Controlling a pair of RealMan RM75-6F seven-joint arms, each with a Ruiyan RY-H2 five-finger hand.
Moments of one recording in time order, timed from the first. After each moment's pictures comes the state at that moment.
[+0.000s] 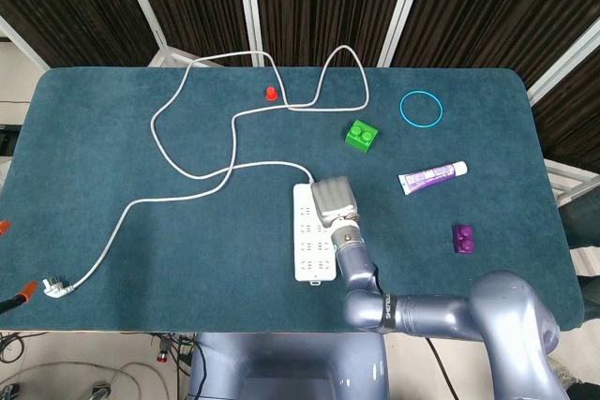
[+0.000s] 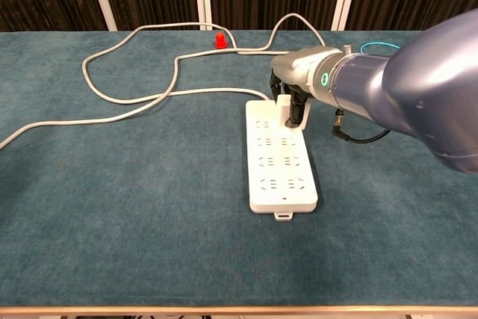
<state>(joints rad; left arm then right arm) 0.02 -1.04 -0.07 -1.82 1.41 1.58 0.16 1.19 -1.74 0.23 -1.43 -0.25 1.05 -0.96</state>
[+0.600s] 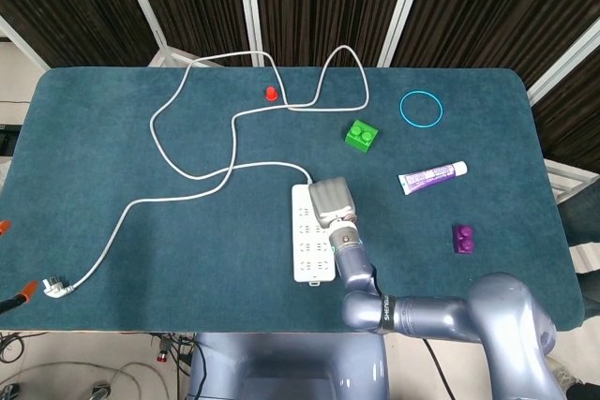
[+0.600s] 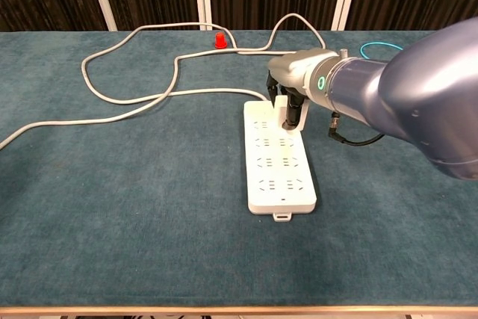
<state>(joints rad) 0.02 -1.04 -0.06 -1.82 1.41 1.58 0.16 1.18 -1.75 0.24 -1.42 -0.27 1.05 -0.96</state>
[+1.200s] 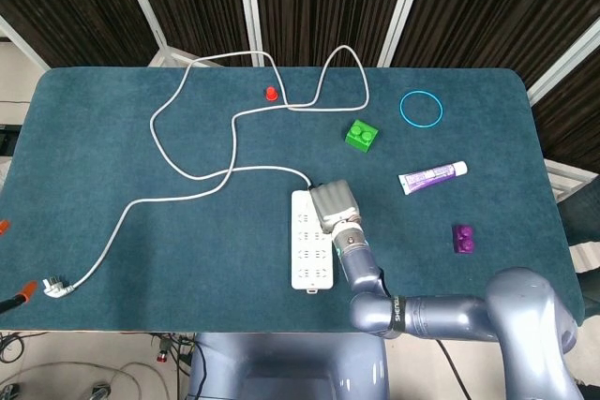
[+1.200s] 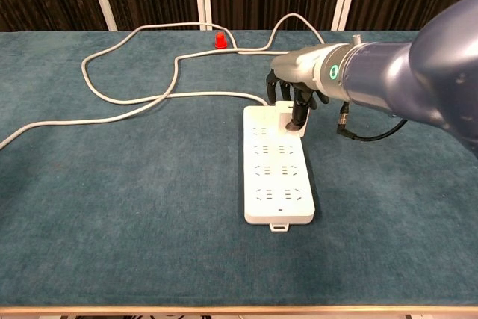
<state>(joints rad) 0.02 -1.04 -0.06 -1.82 1.41 1.58 0.16 1.19 -1.66 0.25 -1.55 -0.22 1.09 -1.02</state>
